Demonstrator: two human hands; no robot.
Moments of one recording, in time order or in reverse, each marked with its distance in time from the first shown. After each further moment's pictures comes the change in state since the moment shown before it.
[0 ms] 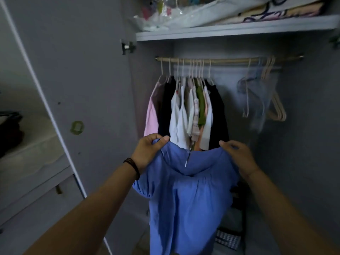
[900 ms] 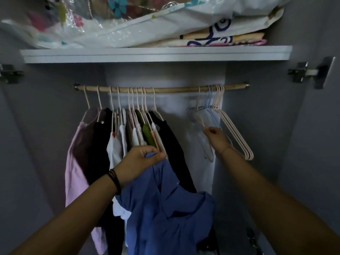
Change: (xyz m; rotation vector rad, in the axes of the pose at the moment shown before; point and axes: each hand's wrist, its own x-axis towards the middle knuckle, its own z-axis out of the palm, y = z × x) left_hand 0.270 0.016 0.111 -0.010 -0.553 0.300; right_hand 0.288 -0.033 -0.070 -0.289 0.338 -0.040
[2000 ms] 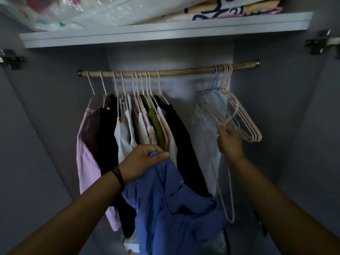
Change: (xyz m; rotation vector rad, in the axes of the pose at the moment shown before) left_hand -0.025 -0.030 -0.001 0.100 -0.078 -0.064; right_hand -0.082 0.007 0.006 0.345 0.142 0.077
